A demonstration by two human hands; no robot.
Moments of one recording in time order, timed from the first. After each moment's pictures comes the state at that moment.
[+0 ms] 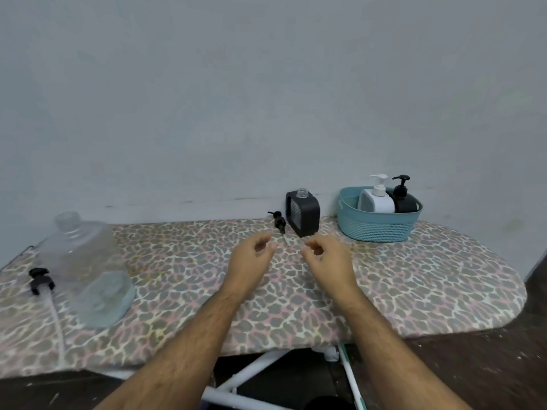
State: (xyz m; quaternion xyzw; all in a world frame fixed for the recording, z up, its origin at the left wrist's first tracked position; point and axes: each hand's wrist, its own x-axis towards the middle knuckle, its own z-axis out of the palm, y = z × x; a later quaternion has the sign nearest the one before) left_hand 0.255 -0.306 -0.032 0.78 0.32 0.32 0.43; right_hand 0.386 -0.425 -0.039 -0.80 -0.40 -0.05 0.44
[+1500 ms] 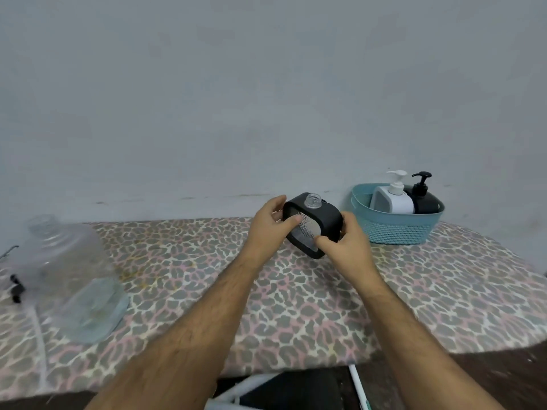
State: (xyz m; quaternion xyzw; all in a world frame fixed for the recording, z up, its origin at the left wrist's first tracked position) left_hand 0.307 -0.271 -0.002 0.74 0.24 0.33 0.54; right_hand 0.409 -0.409 -0.019 -0.73 -0.34 0.07 0.59
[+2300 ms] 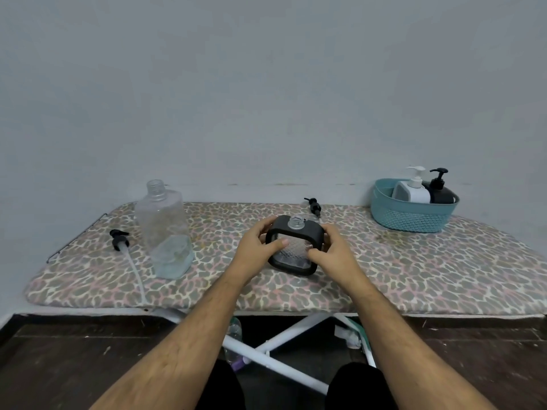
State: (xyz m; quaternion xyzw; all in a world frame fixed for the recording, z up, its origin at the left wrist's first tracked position) left_hand 0.163 -0.298 -0.029 0.73 0.27 0.33 0.54; right_hand 0.303 -0.427 -0.030 -0.67 -0.41 0.23 0.58
